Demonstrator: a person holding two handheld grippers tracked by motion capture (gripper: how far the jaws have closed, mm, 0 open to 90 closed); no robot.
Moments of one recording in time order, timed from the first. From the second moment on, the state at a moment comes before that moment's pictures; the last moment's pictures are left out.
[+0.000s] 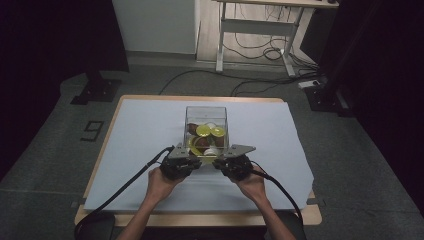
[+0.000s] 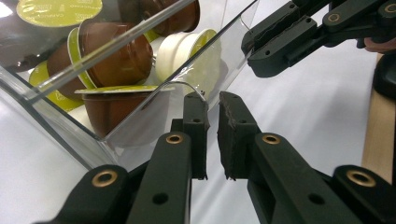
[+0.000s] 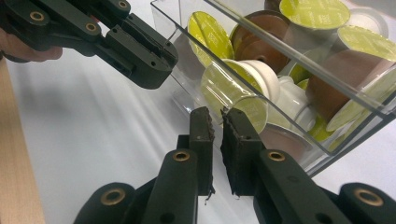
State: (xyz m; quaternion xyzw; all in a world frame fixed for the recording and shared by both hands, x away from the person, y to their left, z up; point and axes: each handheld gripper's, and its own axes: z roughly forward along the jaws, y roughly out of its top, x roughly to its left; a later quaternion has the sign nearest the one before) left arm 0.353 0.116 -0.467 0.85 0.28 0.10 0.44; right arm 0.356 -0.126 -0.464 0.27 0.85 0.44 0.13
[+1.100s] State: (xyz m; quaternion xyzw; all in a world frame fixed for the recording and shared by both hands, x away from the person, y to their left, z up) left arm 0.327 0.117 -0.469 0.85 0.27 0.10 0.45; right arm 0.331 -0.127 -0.466 0.27 0.84 0.45 0.13
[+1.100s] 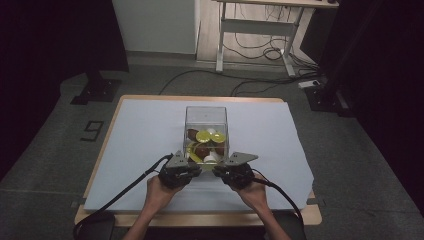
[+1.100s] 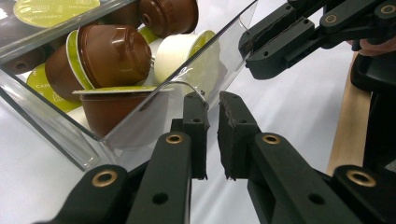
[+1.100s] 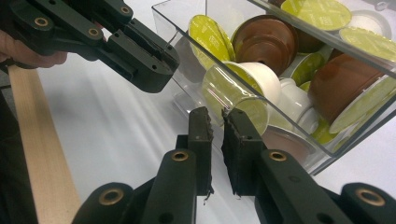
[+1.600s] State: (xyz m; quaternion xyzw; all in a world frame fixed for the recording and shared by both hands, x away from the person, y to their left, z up) left arm 0.315 0.118 -0.470 0.85 0.27 0.09 0.45; right arm 0.317 -0.129 -0.468 0.27 0.84 0.45 0.13
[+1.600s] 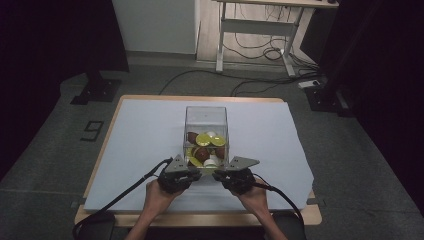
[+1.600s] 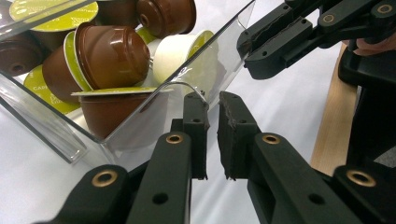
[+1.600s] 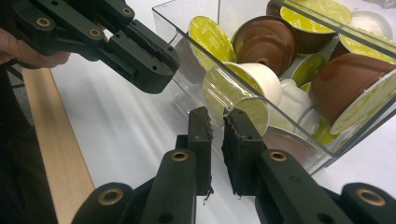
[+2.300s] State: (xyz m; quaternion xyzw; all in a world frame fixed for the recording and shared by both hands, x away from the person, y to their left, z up) left arm 0.298 0.118 -0.472 0.85 0.26 0.08 0.46; right arm 0.298 -0.132 -0.470 0.26 0.84 0.46 0.13
